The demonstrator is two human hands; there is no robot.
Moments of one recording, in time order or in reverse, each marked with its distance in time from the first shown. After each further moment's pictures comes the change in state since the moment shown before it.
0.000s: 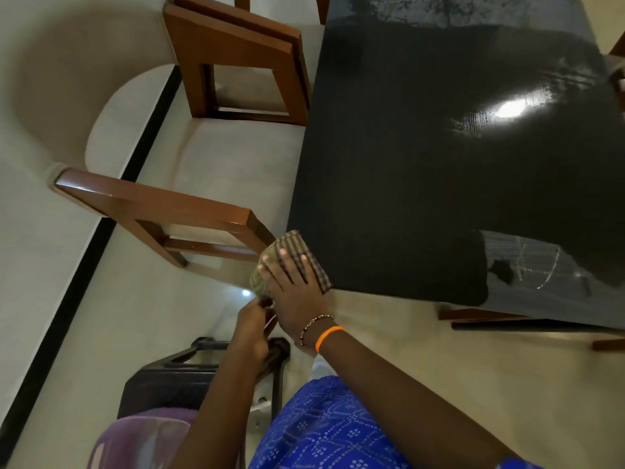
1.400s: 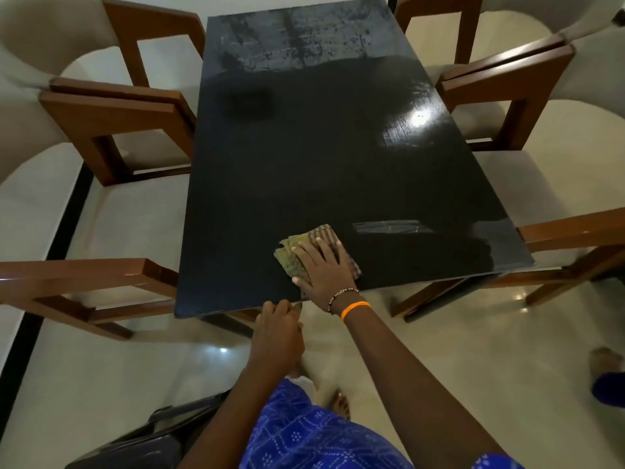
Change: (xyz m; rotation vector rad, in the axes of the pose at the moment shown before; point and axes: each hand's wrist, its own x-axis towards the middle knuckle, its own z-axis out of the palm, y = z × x) left_hand -0.087 -0.060 0.156 1.725 -0.187 1.028; right_hand -0.110 0.200 -0.023 0.159 0.048 0.385
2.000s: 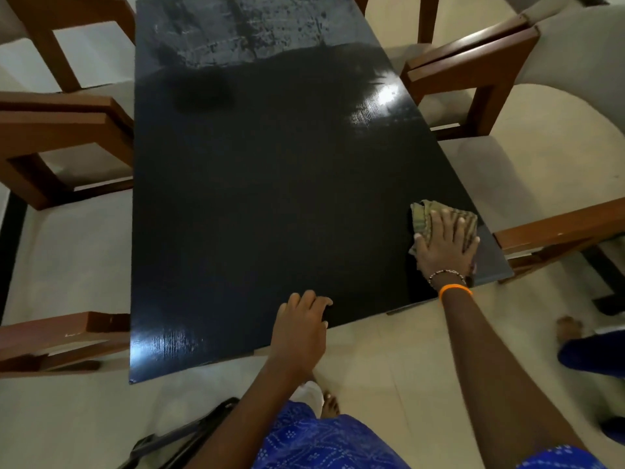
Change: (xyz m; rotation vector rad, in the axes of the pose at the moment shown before) left_hand 0.084 0.054 -0.011 -0.132 0.014 0.265; right_hand -0.026 0.220 -0.049 0.122 0.259 0.853
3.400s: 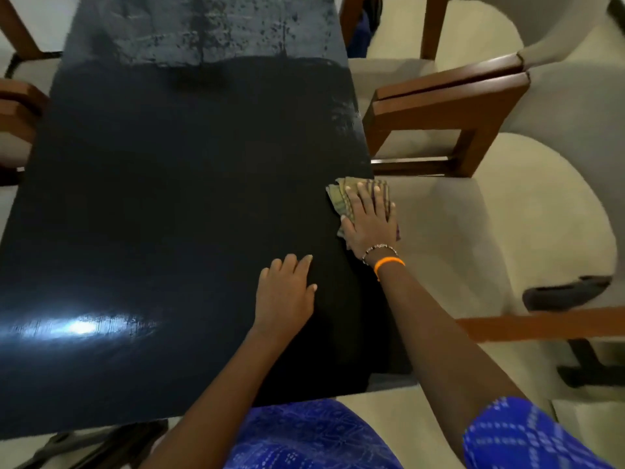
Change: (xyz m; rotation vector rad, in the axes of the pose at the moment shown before) left_hand 0.213 0.132 0.007 0.130 0.163 -0.216; right_hand 0.208 -0.016 -0.023 -0.061 -0.147 -0.471
